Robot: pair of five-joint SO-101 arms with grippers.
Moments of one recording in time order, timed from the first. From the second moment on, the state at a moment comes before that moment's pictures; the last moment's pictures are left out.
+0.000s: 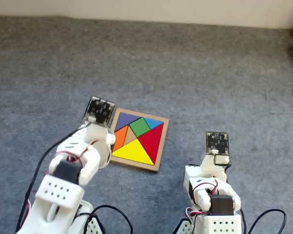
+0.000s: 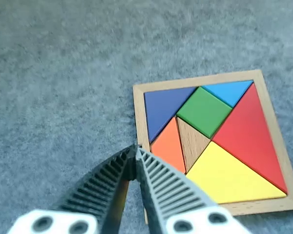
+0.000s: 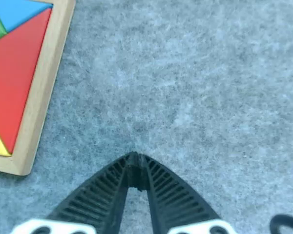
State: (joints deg) left arm 11.0 -67.8 74.9 44.8 1.7; right arm -7.0 -104.6 95.8 71.5 -0.6
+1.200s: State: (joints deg) left arm -1.5 -101.3 96.0 59.5 1.7; right arm -7.0 -104.6 95.8 71.5 -0.6
